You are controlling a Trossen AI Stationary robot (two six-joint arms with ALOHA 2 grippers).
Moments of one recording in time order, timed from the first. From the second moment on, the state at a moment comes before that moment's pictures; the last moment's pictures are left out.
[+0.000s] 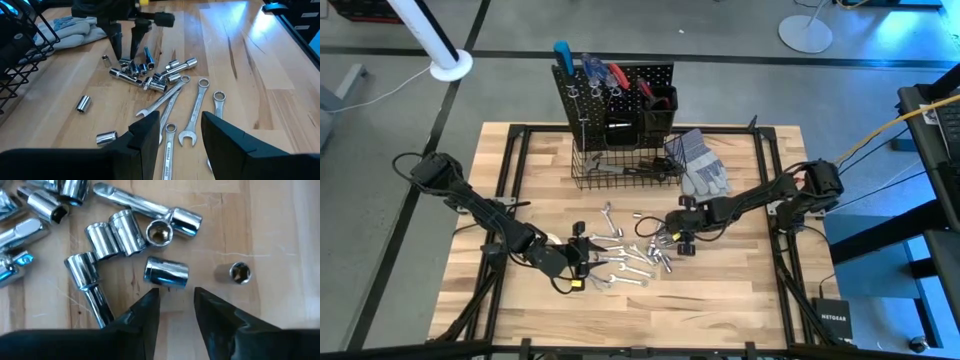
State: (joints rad) left arm -0.59 1.41 0.61 0.22 -0.63 -0.29; right arm 0.13 1.70 0.83 -0.28 0.16 0.12
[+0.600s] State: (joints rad) left arm -0.59 1.41 0.61 0.22 -0.63 -0.30; right arm 0.13 1.71 0.91 -0.37 0.19 0.12
